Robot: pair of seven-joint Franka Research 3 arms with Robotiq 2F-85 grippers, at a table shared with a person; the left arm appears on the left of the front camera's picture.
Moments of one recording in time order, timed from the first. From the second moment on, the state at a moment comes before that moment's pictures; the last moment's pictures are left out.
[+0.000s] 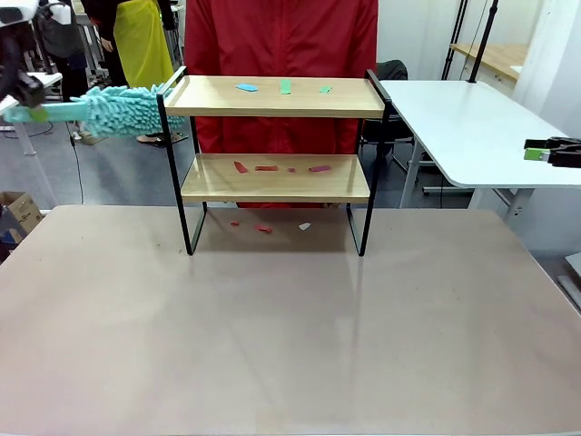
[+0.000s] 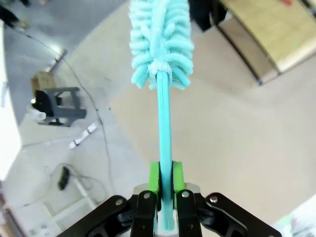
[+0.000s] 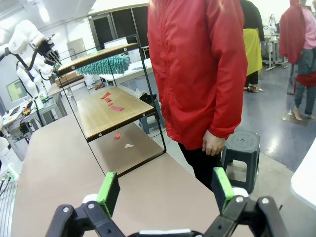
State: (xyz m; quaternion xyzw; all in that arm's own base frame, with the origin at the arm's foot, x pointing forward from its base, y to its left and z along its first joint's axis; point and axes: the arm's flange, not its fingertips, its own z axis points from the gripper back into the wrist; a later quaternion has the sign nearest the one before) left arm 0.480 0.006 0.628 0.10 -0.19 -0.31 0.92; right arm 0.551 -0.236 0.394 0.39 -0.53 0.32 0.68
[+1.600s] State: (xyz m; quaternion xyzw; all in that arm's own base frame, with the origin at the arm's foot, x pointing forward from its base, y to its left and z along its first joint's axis) left arm 0.333 -0.004 0.644 0.14 0.09 -0.77 0.62; right arm 0.551 -0.236 0.394 0.39 -0.53 0.32 0.68
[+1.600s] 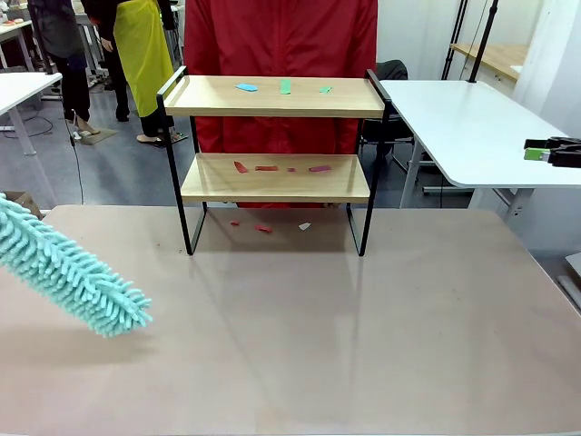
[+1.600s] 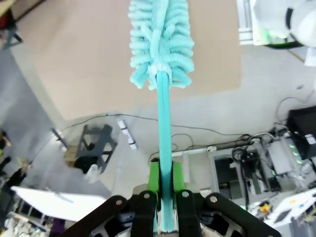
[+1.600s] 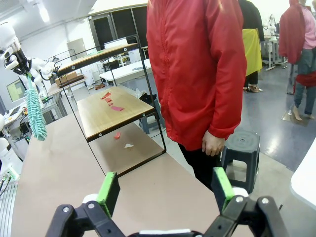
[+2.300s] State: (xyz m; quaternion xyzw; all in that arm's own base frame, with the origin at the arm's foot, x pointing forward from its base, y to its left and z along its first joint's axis) left arm 0.335 -0.007 0.642 0.14 0.08 -0.76 0.62; right arm 0.551 -0.236 0.394 0.39 -0.53 0.32 0.68
